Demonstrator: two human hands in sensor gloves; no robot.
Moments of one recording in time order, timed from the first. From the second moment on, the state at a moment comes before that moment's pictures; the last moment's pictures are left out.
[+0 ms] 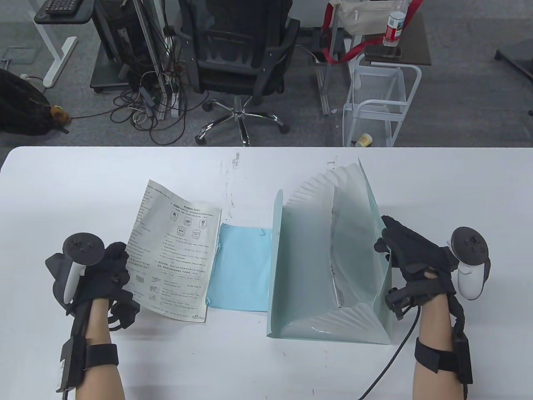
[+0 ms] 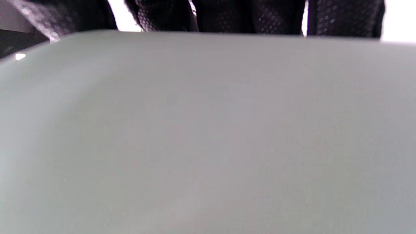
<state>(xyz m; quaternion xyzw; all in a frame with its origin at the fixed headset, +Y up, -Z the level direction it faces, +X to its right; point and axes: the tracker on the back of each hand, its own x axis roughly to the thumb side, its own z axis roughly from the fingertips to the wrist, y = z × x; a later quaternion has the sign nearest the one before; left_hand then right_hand) -0.376 -0.689 -0.308 -0.07 0.21 0.26 0.94 0.285 -0.660 -0.314 -0.01 0.03 0.79 0.61</state>
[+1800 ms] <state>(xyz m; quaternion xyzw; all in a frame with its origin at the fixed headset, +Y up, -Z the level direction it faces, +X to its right) -0.038 -0.564 -0.269 -0.02 -0.22 0.10 0.97 0.284 -0.659 -0.315 0.00 0.04 0.78 0.63</state>
